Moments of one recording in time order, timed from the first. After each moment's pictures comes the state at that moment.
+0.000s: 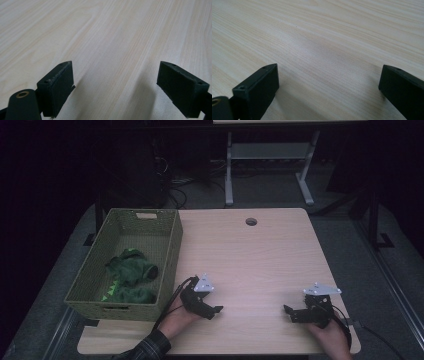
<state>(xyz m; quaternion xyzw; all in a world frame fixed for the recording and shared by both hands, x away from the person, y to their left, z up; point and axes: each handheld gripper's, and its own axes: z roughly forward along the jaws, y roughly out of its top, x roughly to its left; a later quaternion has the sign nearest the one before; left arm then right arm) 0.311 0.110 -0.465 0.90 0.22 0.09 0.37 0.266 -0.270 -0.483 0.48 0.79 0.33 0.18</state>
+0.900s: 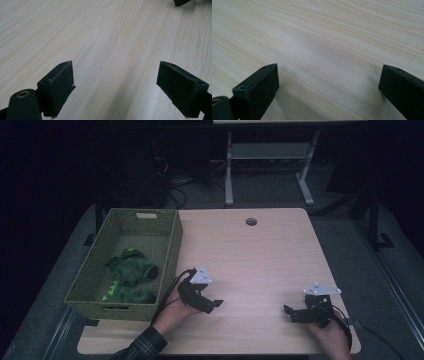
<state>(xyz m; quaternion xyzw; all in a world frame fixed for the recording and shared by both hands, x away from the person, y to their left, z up) 0.317 0.112 -0.434 0.89 0.22 0.09 0.39 0.266 -0.270 -0.483 0.48 0.79 0.33 0.18</state>
